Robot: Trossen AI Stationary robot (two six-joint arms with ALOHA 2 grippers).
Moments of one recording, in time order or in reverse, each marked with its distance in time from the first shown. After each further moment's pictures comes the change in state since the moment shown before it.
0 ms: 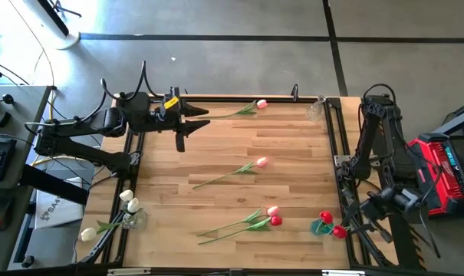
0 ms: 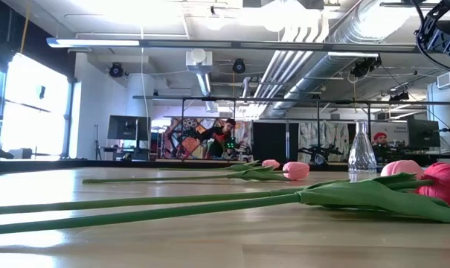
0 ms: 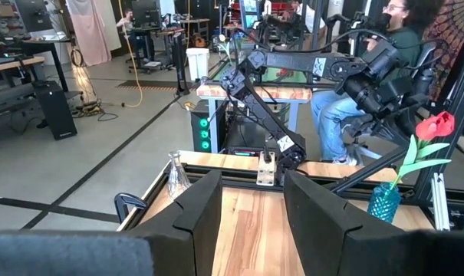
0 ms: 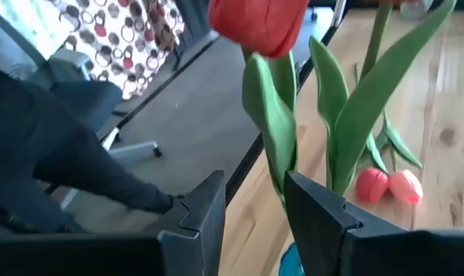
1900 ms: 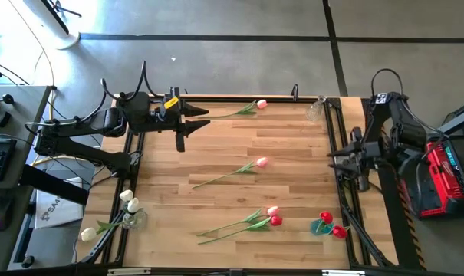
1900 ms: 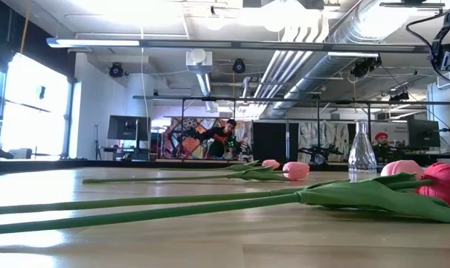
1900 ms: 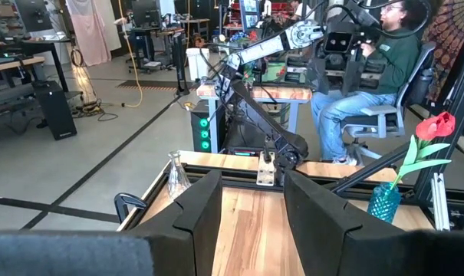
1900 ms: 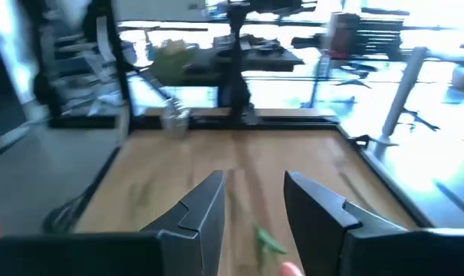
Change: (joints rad) left arm 0.000 0.000 0.000 0.000 0.000 0.000; right arm -0.293 -0.176 0.279 -0.429 0.461 -0.161
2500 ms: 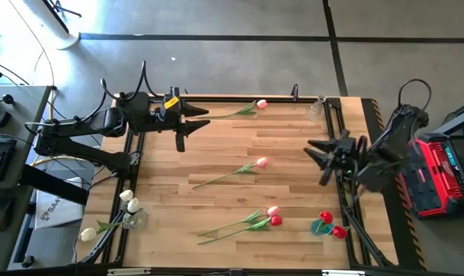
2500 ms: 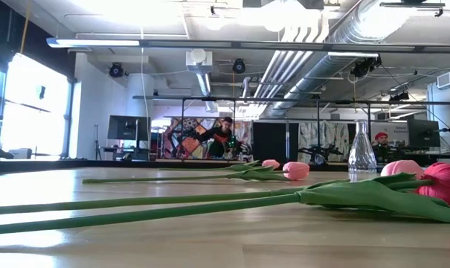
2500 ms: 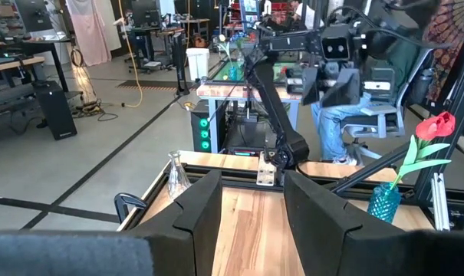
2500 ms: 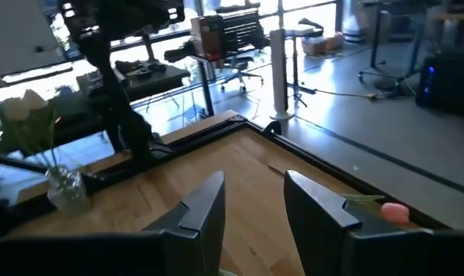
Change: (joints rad) left arm 0.000 0.000 0.000 0.000 0.000 0.000; right arm -0.456 0.240 -0.001 0.292 0.029 0.131
